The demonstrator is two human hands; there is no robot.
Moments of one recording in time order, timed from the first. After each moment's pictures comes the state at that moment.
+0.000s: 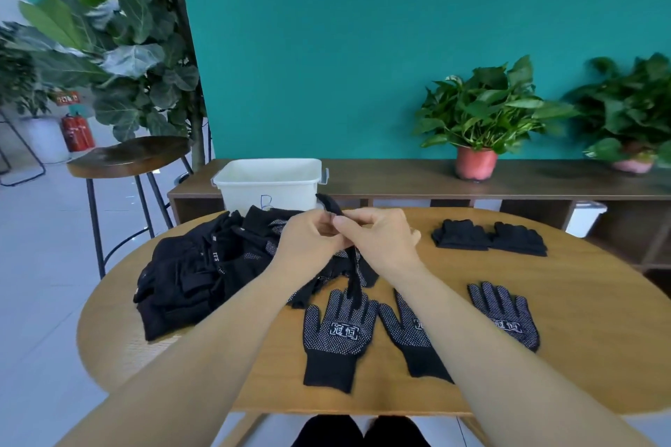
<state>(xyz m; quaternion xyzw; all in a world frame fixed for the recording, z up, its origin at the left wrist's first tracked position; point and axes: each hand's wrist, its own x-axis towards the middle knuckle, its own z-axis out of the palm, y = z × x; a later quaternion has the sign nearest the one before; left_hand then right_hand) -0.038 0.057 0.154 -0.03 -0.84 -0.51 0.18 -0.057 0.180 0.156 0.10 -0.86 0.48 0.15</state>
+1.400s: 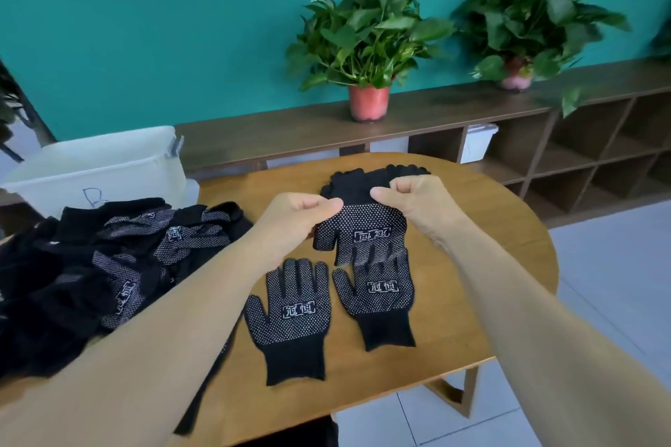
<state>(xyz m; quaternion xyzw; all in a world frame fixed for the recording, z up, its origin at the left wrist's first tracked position) -0.142 0.241 0.111 -0.13 -0.81 -0.56 -0.11 -0.131 0.449 0.108 0.01 -0.81 0.59 0.06</state>
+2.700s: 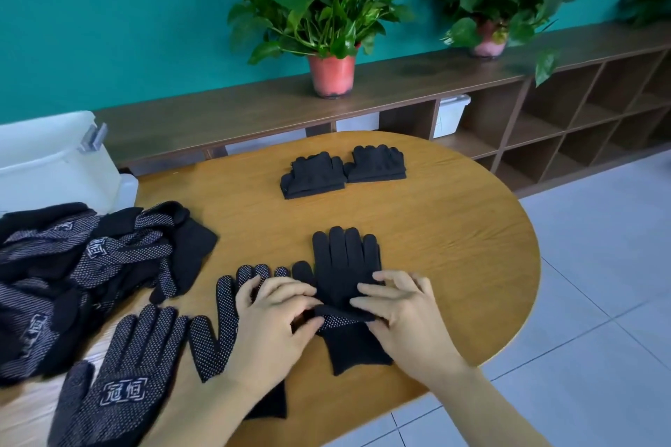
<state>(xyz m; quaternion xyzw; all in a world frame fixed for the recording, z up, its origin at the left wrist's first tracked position) -0.118 0.246 -0.041 -0.27 -0.92 -0.26 0.13 -0.074 0.466 -0.042 0.13 -0.95 0.22 0.19</state>
